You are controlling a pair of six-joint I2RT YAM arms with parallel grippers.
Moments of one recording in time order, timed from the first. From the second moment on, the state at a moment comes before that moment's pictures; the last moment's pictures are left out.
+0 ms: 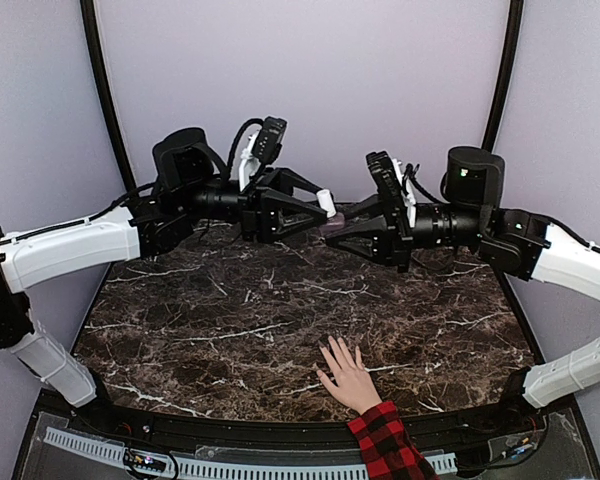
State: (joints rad) left arm -0.85 1.52 1.32 0.32 0.94 -0.22; right arm 0.91 1.19 1.13 -0.07 -0.65 -0.19
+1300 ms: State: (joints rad) left arm -0.83 1.50 1.31 0.22 0.54 -0.27; right arm 0.96 1.29 1.13 -0.02 -0.12 -0.19
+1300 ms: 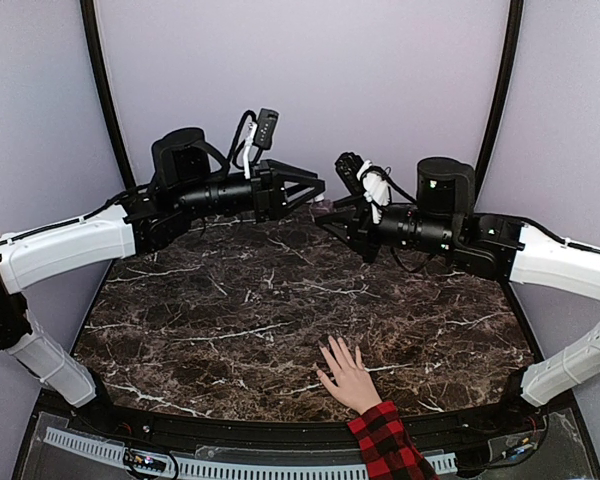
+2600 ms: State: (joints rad) left arm -0.84 1.51 1.33 0.19 0.53 -0.10; right arm 0.97 1.31 1.18 -0.10 -0.08 -0.18
